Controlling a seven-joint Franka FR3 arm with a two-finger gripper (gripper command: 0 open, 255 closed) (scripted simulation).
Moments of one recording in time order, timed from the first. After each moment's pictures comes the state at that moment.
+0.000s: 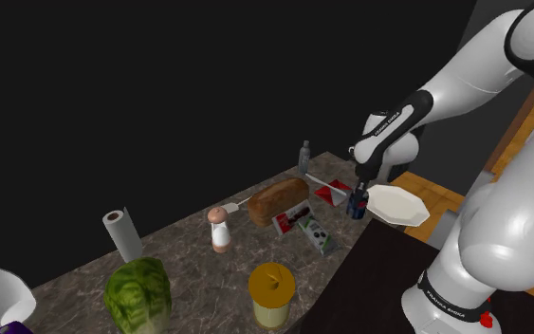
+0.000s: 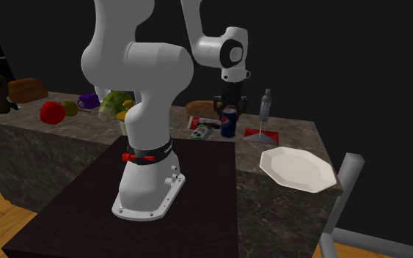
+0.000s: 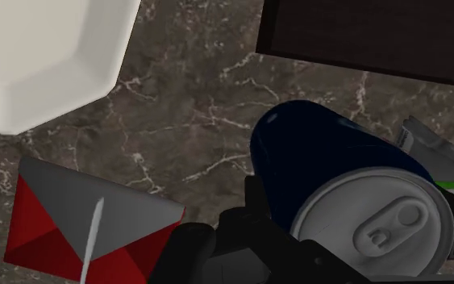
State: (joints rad) arm 0.00 -0.09 -0.64 -2.76 -0.07 2.66 -0.76
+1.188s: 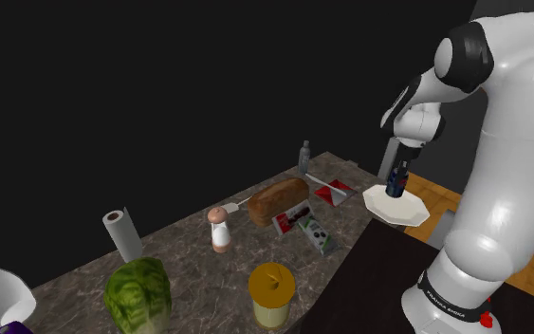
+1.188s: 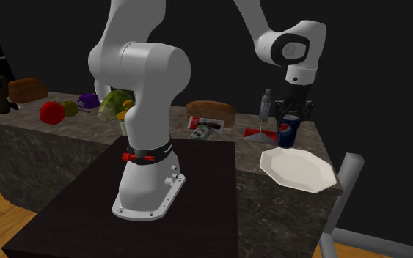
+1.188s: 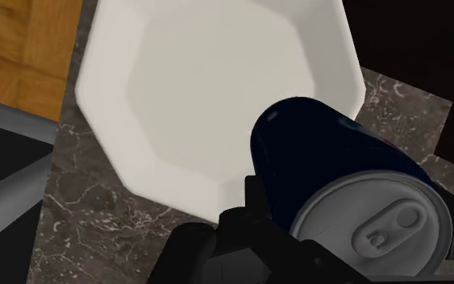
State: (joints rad) arm -0.28 0.25 -0.79 -2.35 0.30 2.48 -1.49
